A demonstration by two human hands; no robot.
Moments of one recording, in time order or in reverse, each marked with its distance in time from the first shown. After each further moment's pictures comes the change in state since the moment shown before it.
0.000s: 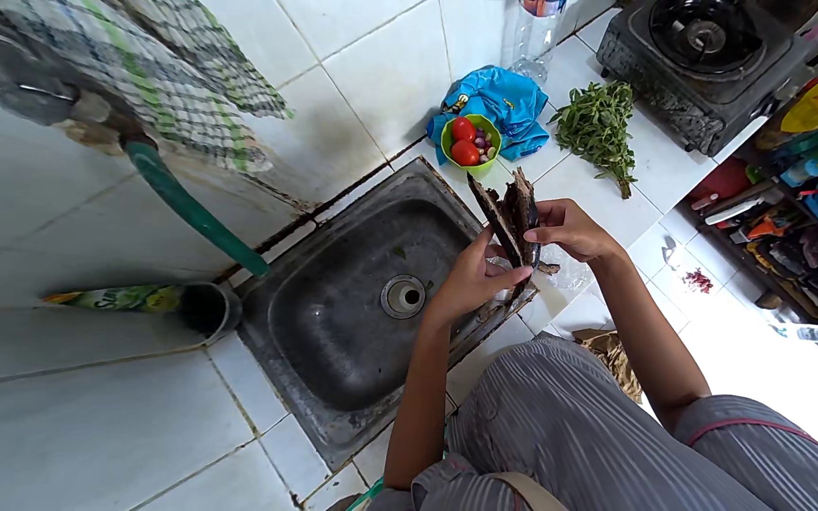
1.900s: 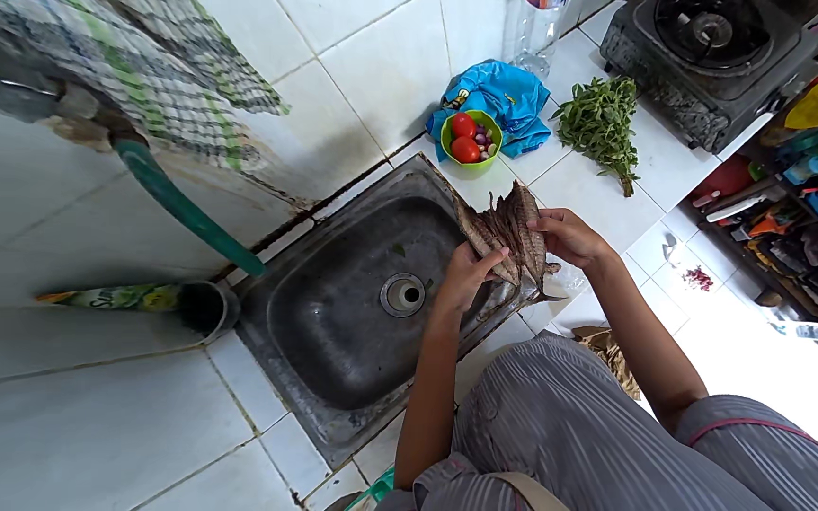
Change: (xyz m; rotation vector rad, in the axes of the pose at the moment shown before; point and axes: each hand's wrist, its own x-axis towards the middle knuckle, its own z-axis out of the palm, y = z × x) left_hand 0.011 -0.018 0.008 -0.328 0.316 -0.187; right_hand 0.004 0.023 -0.004 0.200 0.140 0.185
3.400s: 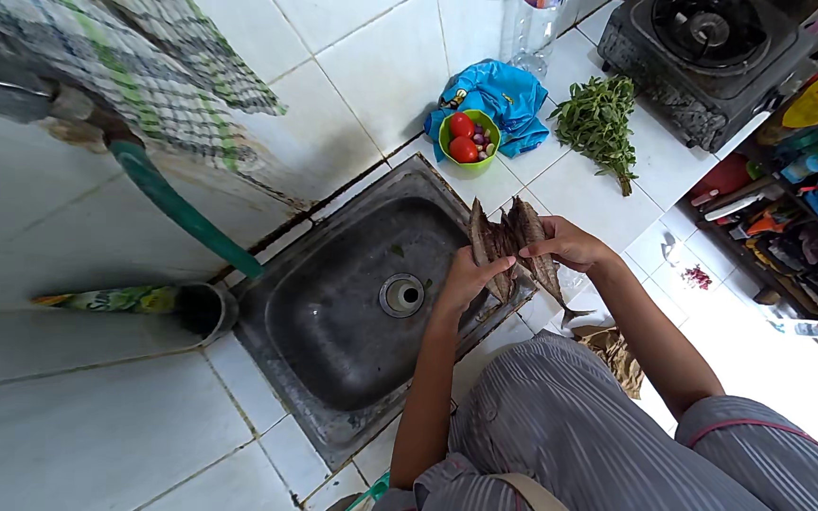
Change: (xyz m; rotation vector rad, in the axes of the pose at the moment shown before) left_hand 0.004 -0.008 -0.004 0.147 -0.040 0.024; right_hand -0.012 -0.007 0.007 -0.127 -0.086 0.100
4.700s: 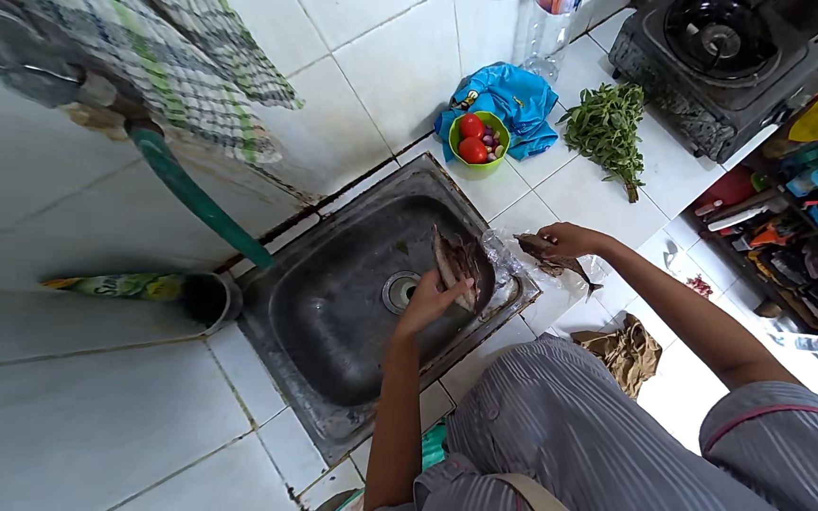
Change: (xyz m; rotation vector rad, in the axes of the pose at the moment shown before) left_hand -0.025 -0.028 -0.064 0.182 0.043 -0.032; right_hand 0.052 0.020 -0.066 -1.074 -0.187 0.195
